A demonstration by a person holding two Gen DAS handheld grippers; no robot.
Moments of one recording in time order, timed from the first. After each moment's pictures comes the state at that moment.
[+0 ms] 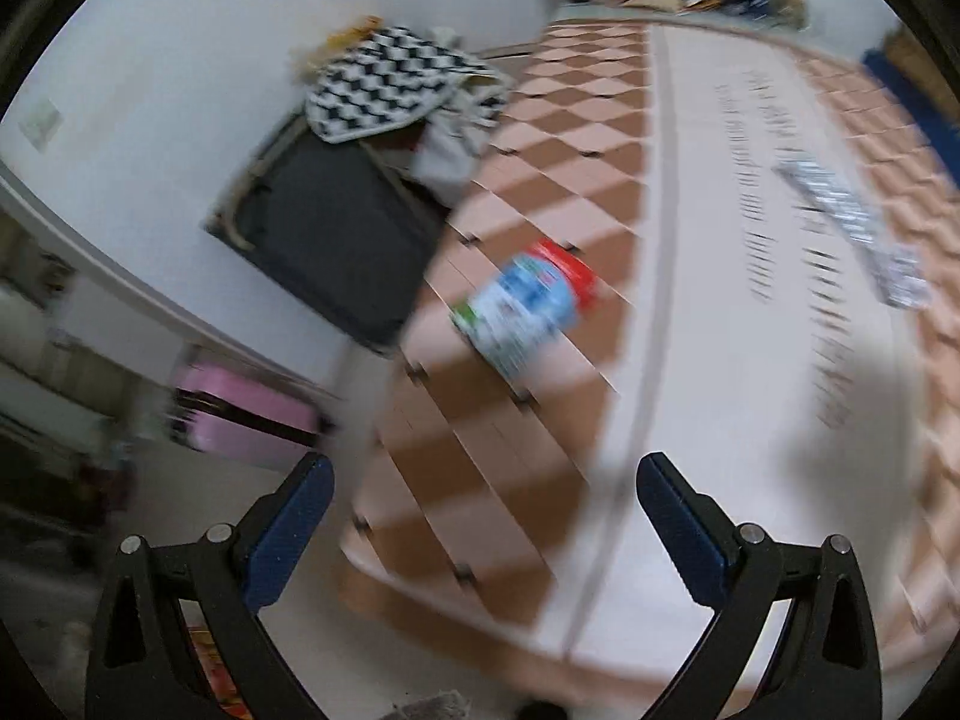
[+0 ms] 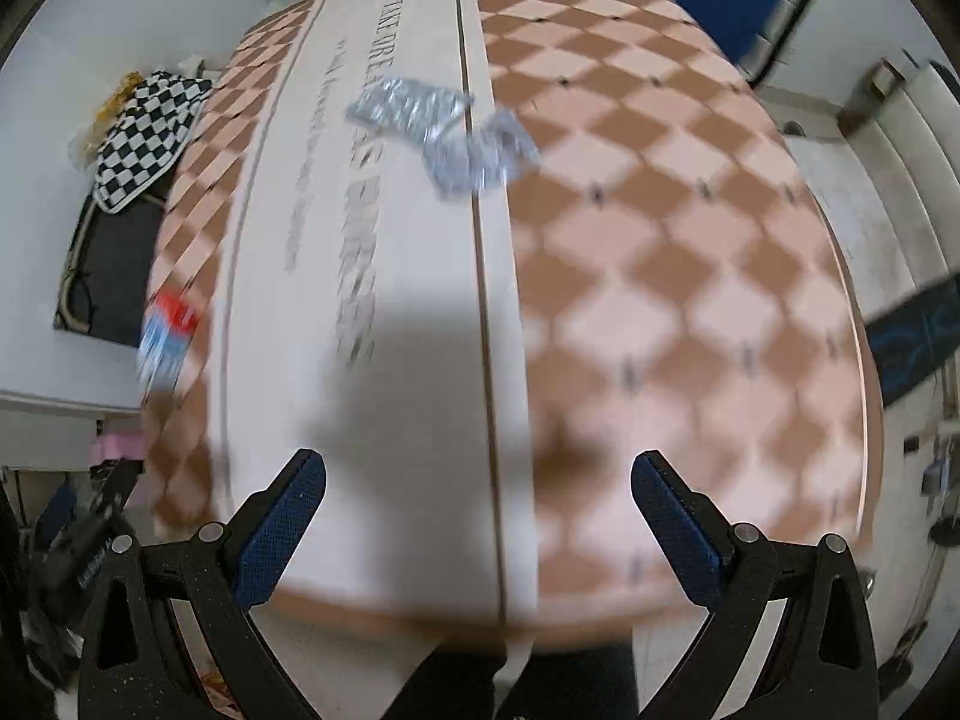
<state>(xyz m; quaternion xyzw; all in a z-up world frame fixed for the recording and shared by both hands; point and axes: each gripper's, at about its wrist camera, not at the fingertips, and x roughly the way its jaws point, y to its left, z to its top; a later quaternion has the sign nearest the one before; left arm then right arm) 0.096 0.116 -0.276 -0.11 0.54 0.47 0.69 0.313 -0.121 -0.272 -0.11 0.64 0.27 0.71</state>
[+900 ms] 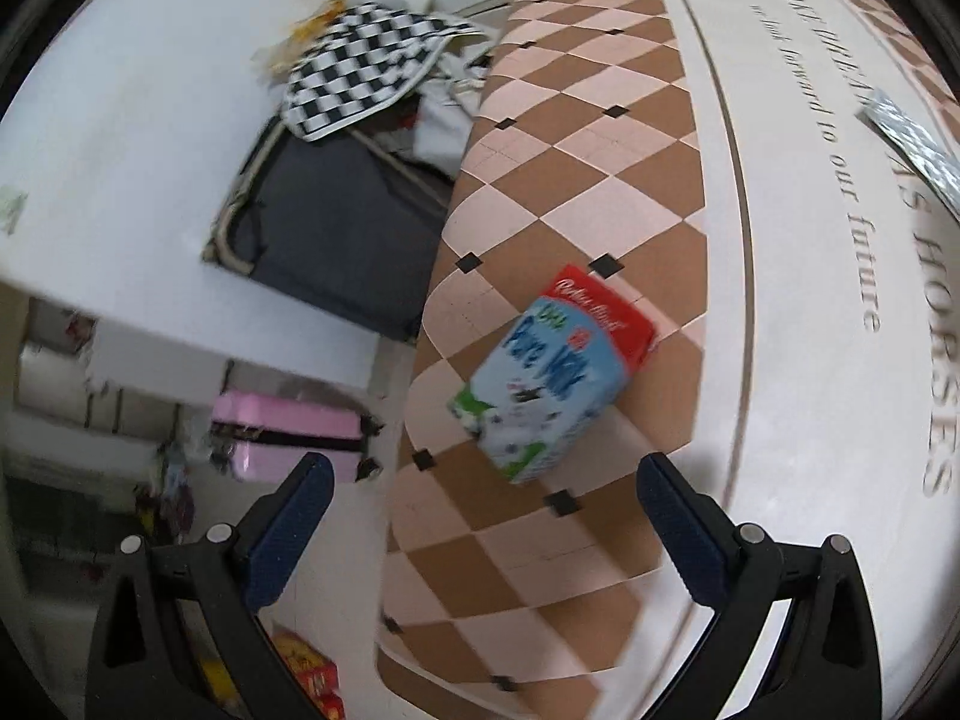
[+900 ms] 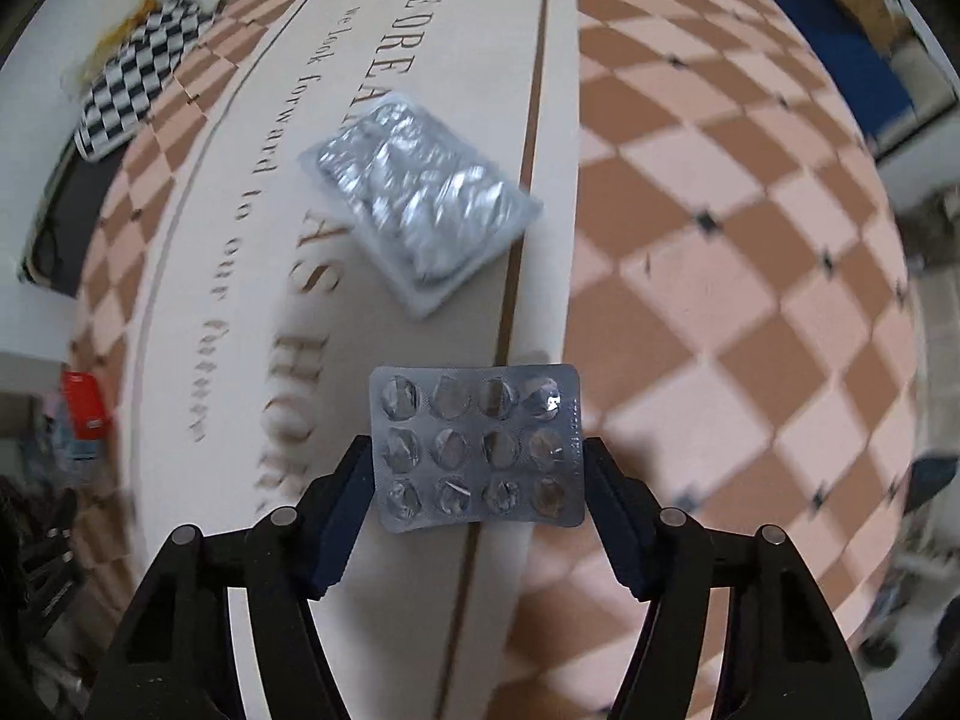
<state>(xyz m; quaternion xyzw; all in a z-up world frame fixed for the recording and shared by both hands) 0.130 0.178 -0.315 -0.07 0.61 0.44 0.65 0.432 -0.009 -0.349 -0.19 0.63 0.32 0.68</state>
